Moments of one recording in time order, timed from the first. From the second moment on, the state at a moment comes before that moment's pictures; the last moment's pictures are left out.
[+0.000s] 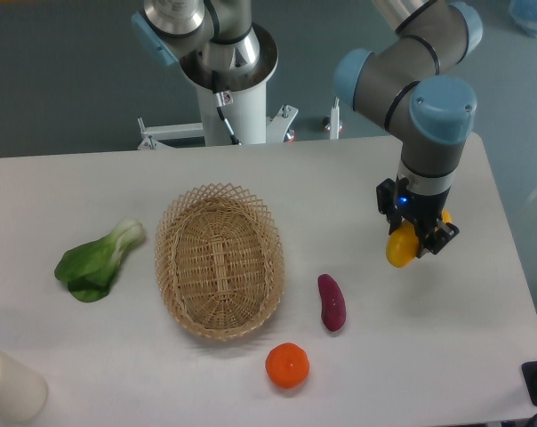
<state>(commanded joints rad) 2.69 -1.92 -1.62 -1.01 1.54 1.59</state>
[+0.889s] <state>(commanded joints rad) 2.59 -1.93 -1.61 -1.02 1.53 1.39</state>
